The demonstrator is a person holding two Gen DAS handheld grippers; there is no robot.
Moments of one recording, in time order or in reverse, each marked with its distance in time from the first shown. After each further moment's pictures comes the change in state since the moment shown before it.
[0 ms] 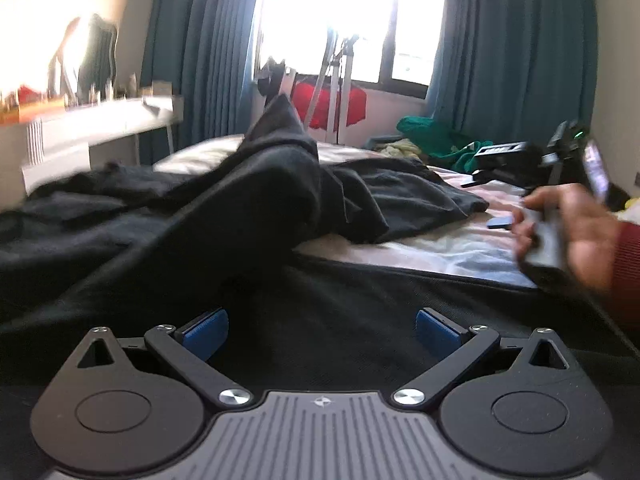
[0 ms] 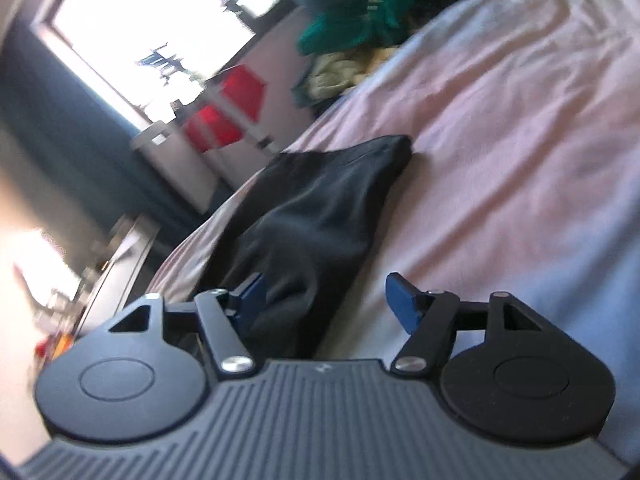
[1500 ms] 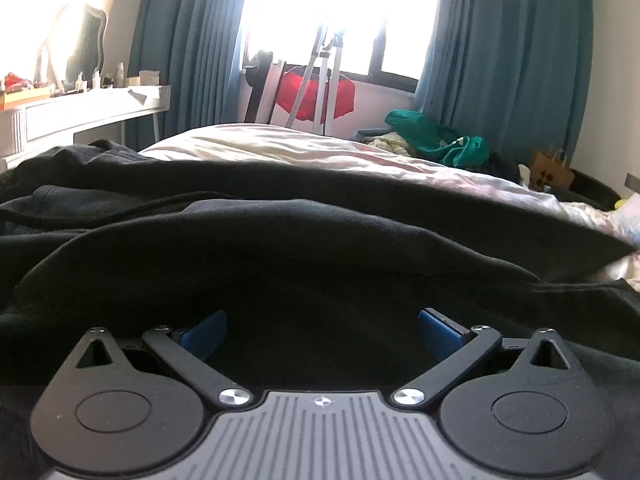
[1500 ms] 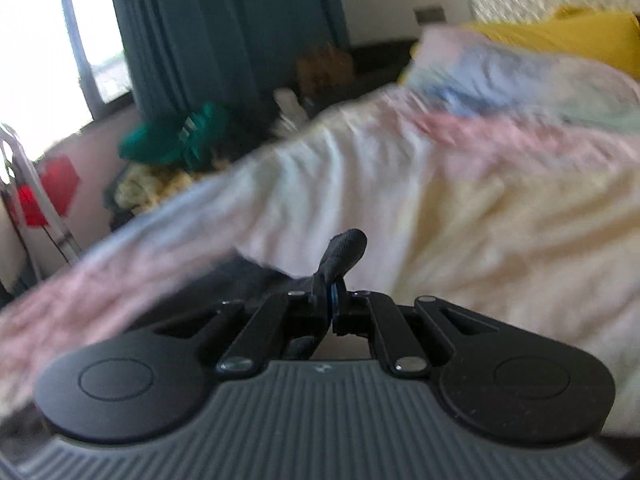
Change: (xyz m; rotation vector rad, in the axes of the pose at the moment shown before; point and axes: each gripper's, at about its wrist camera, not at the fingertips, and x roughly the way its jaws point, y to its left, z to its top) left arm 0.012 -0.002 -0.002 0.010 -0.004 -0.033; right arm -0.180 -0.179 0.115 -0.165 -0.286 -0.553
